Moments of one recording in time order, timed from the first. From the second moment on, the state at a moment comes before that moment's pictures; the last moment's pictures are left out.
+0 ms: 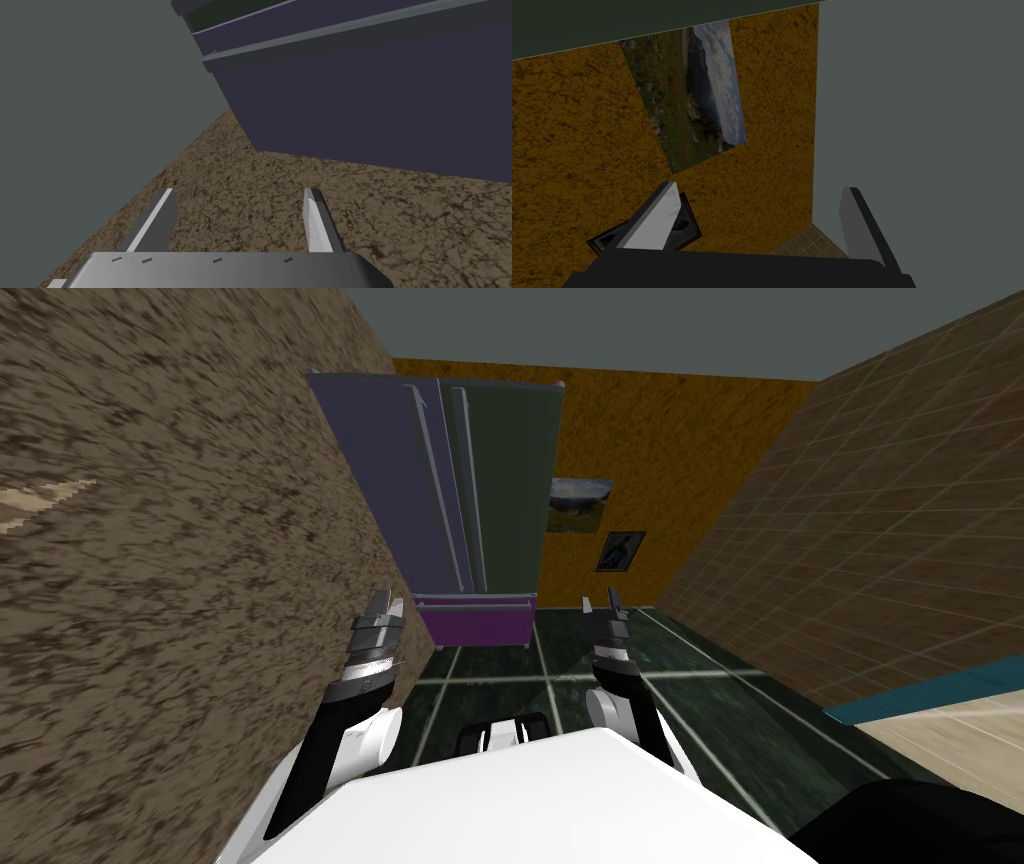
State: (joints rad) left arm 0.46 0.02 0.03 -2.31 -0.12 -0.37 -0.07; right arm 0.54 0.03 -0.05 -2.28 -0.06 -0.46 -0.15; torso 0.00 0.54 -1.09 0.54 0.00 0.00
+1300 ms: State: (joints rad) left arm 0.43 0.15 0.03 -2.07 -0.13 -0.47 -0.09; right arm 0.54 0.03 -0.05 -2.28 -0.06 -0.46 -0.15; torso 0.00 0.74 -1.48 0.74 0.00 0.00
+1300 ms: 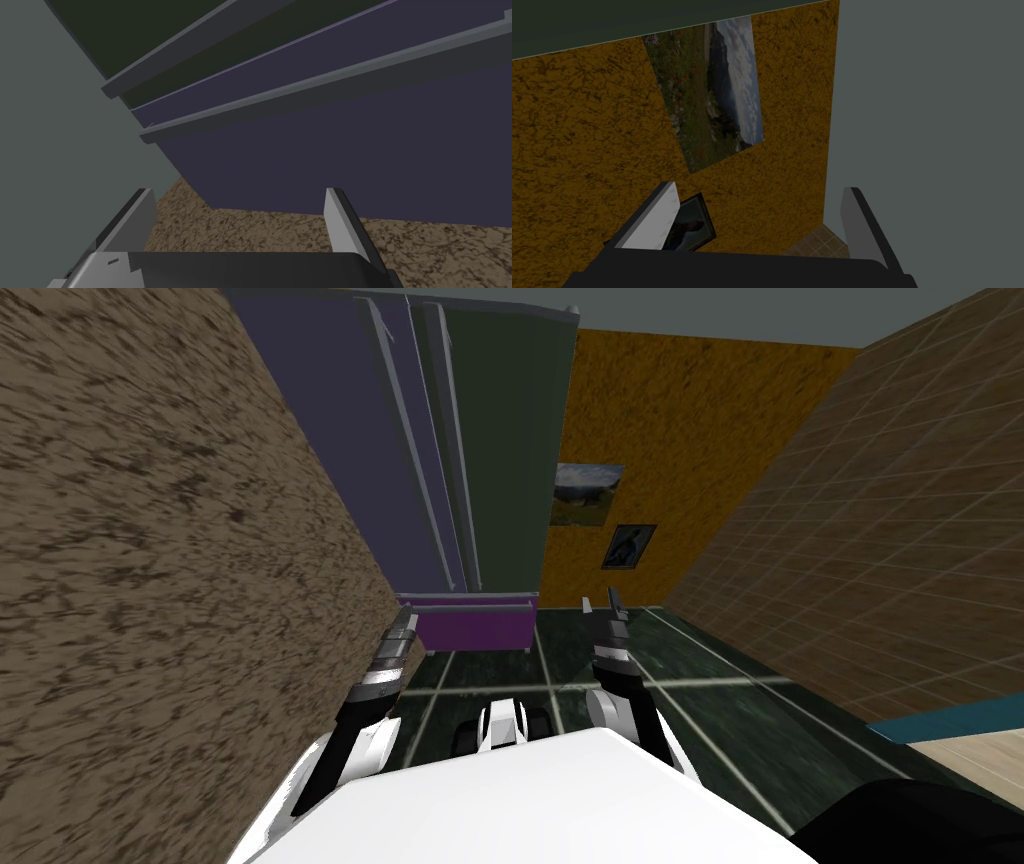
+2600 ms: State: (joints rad) left arm 0.39 0.19 0.05 -1.70 -0.15 -0.62 -0.12; right arm 0.54 0.03 -0.05 -2.28 -0.06 -0.46 -0.15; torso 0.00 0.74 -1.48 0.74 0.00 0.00
